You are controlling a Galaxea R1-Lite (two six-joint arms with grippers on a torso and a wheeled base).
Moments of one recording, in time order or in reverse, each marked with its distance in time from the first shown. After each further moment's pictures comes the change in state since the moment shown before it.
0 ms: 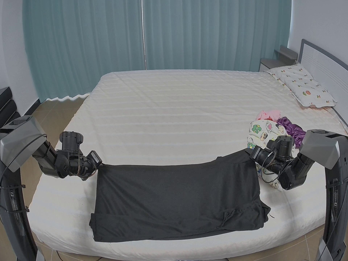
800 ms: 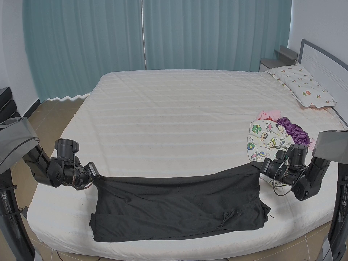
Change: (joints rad) left arm -0.010 -0.118 0.223 -0.015 0.012 0.164; right arm -0.045 -0.159 0.354 -0.074 0.147 -0.063
